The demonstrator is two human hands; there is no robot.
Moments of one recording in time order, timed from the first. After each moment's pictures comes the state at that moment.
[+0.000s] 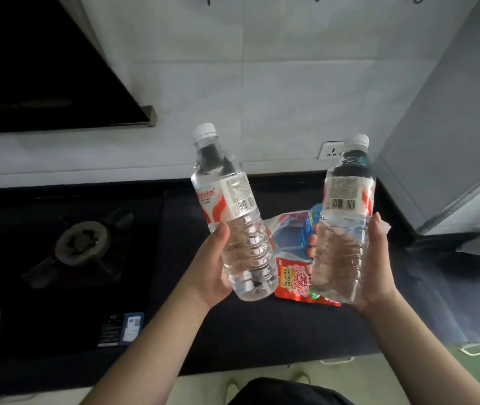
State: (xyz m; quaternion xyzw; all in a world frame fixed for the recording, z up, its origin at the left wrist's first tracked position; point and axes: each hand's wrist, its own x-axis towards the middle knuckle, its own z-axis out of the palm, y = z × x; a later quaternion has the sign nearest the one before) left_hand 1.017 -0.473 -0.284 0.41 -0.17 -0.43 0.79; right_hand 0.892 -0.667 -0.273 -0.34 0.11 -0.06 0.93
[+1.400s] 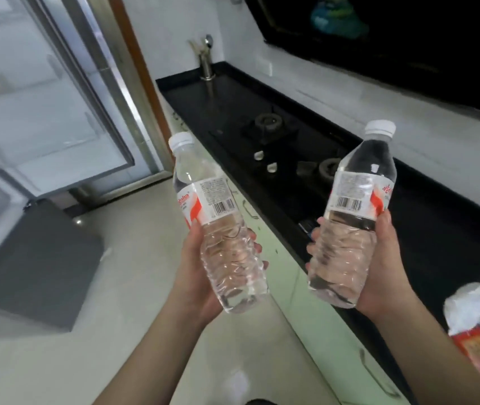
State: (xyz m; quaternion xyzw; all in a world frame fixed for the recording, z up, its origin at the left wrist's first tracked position) left_hand 0.716 -0.257 -0.243 0.32 0.06 0.07 0.94; right_hand 0.845 -0.440 -0.231 -0.38 -0.08 0.43 0.81
